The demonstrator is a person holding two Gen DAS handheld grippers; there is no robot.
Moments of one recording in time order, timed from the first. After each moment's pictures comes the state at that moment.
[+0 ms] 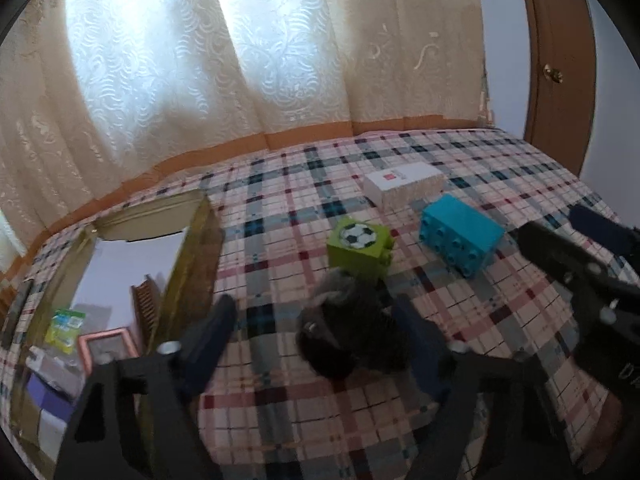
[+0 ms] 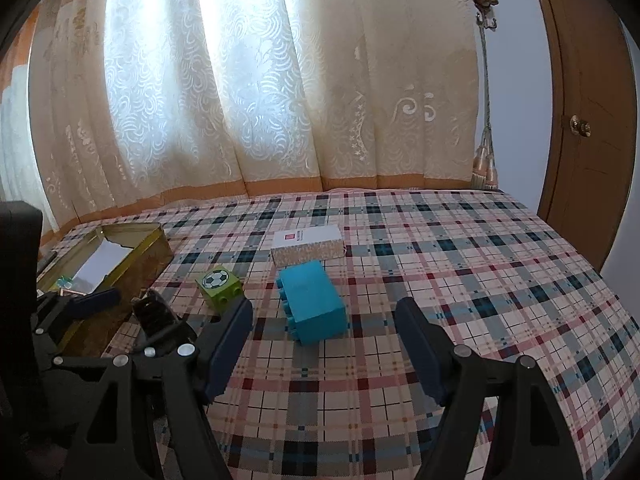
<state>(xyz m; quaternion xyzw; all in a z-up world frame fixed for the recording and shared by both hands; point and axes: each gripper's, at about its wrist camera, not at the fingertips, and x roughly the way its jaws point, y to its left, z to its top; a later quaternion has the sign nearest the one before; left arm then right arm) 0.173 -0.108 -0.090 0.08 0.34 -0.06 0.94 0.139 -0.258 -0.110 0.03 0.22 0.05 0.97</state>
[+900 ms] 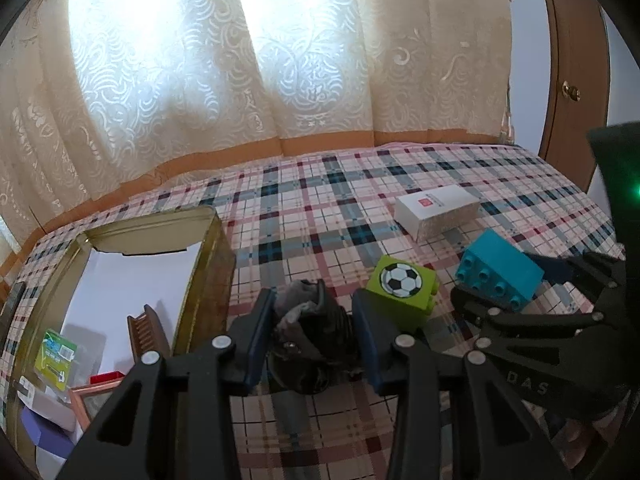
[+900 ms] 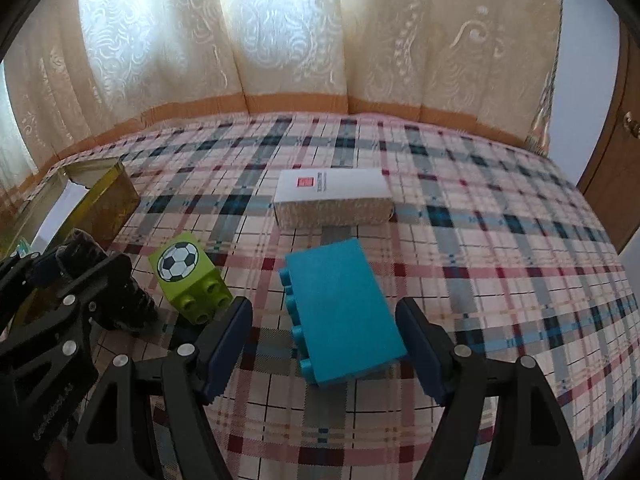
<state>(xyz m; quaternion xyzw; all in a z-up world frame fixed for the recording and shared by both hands) 0.212 -0.090 -0.088 0.06 0.33 -0.04 0.94 0.241 -0.227 -0.138 -0.02 0.37 0.07 0.93</state>
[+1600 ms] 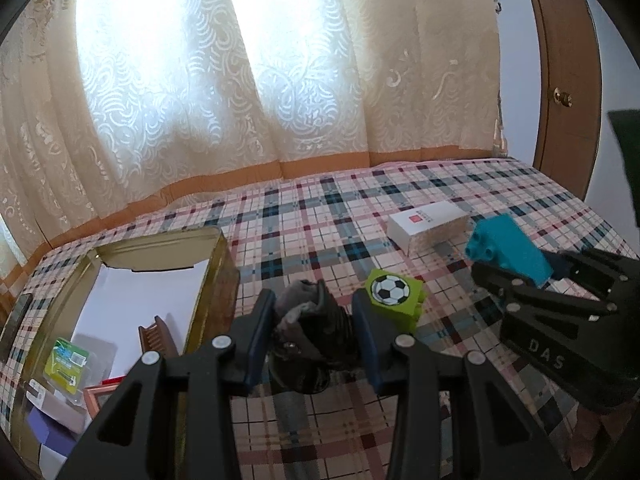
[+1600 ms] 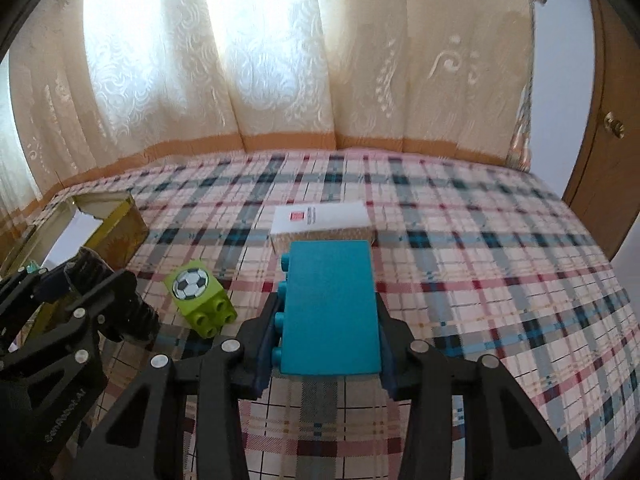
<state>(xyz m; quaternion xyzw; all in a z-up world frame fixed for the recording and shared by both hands) 0.196 -0.092 -0.079 0.07 0.29 -0.05 0.95 0.213 -0.232 -0.118 0.00 0.30 0.05 0.95</state>
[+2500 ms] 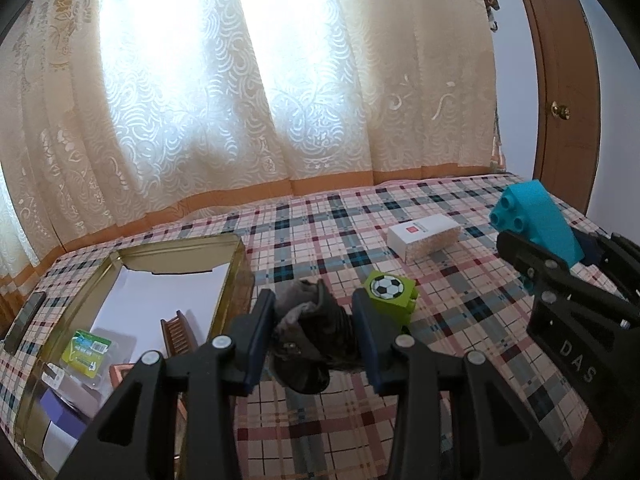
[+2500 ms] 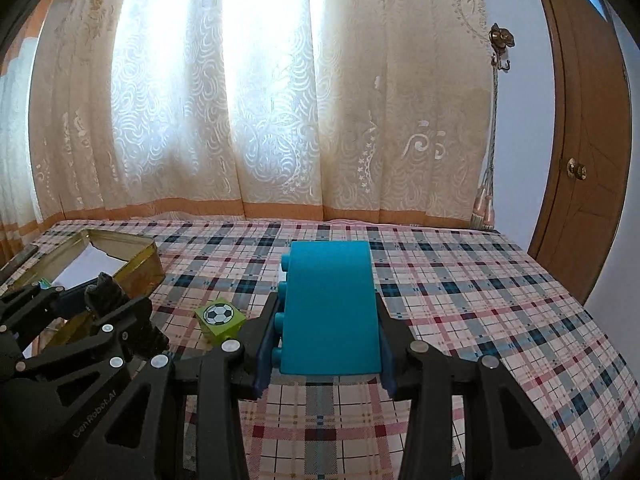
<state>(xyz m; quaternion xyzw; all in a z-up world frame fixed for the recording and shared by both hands) 0.165 -0.089 -0.072 0.07 0.25 -0.03 0.96 0.154 -0.223 -0.099 -0.02 0.17 0.02 0.98</state>
